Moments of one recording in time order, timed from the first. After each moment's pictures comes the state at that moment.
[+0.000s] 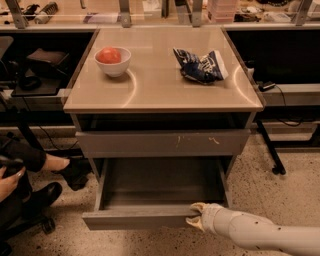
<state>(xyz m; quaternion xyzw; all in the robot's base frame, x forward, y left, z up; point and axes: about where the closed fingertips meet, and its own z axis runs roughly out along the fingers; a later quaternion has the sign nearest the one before) 0.465 -0.130 0.433 -0.53 0.76 0.05 0.37</state>
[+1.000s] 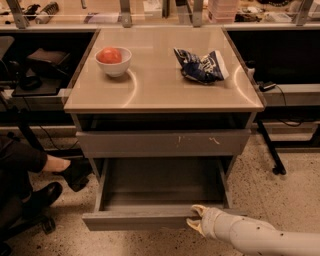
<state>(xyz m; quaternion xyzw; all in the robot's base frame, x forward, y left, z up) 0.453 -0.125 0.434 -0.54 0.75 0.06 0.37</state>
